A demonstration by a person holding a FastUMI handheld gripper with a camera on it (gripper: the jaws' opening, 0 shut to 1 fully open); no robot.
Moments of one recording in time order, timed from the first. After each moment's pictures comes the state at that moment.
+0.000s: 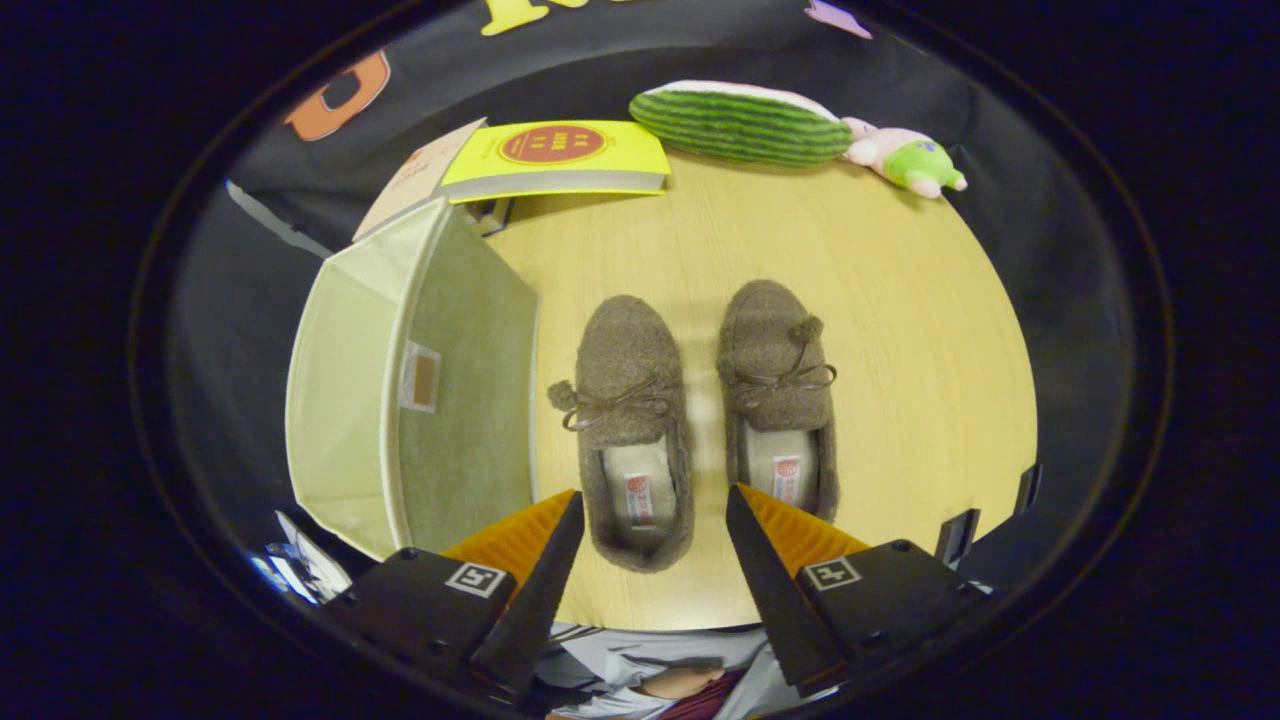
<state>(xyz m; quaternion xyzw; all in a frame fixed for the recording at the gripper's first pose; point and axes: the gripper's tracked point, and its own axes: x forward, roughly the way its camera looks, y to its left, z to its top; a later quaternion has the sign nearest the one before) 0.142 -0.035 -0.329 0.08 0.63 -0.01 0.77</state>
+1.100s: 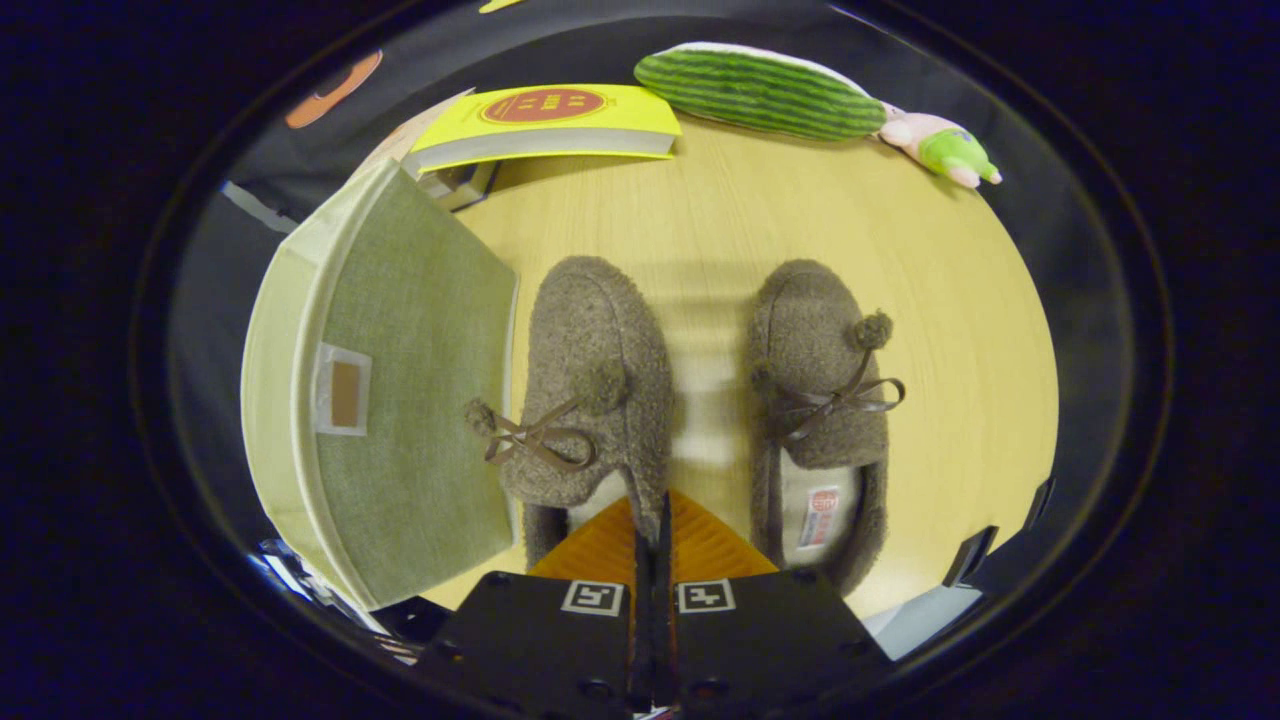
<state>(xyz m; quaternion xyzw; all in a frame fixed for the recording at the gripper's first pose) 0.157 -0.022 -0.360 0.07 0.64 0.00 0.76</state>
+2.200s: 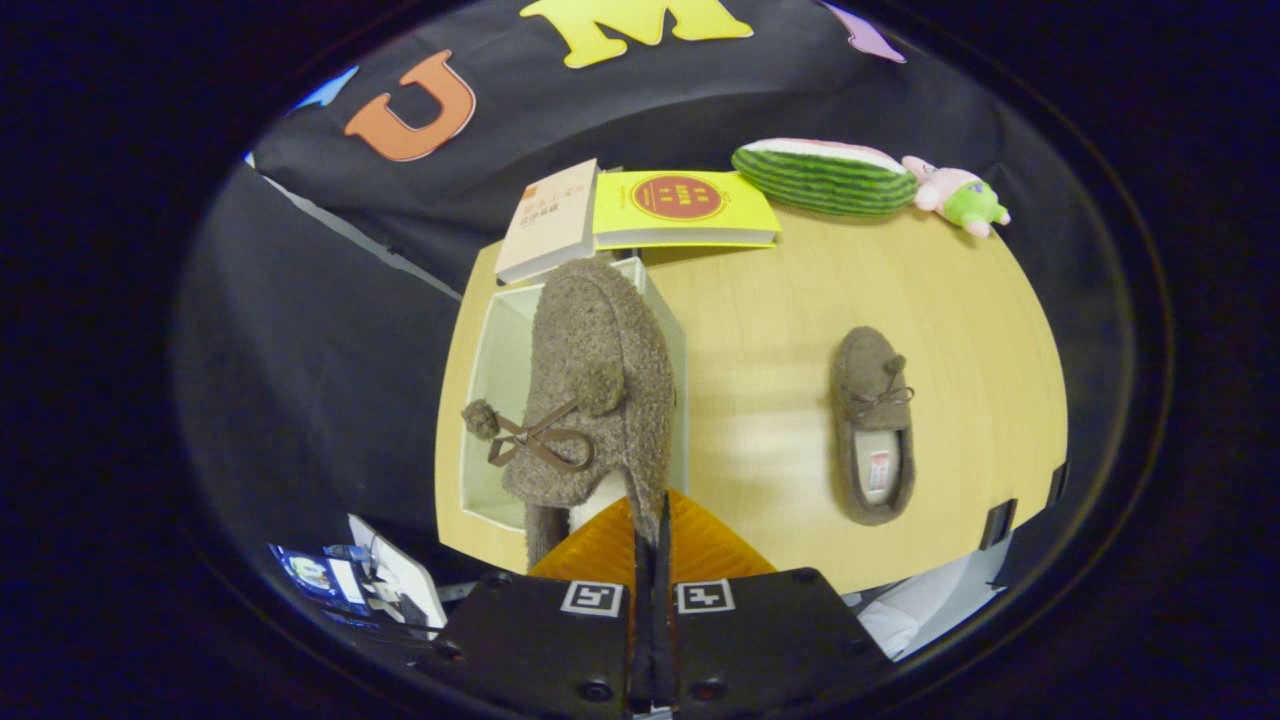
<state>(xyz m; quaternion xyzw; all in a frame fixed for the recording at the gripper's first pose) 0.143 0.075 -0.200 0.16 0.58 0.09 0.79</state>
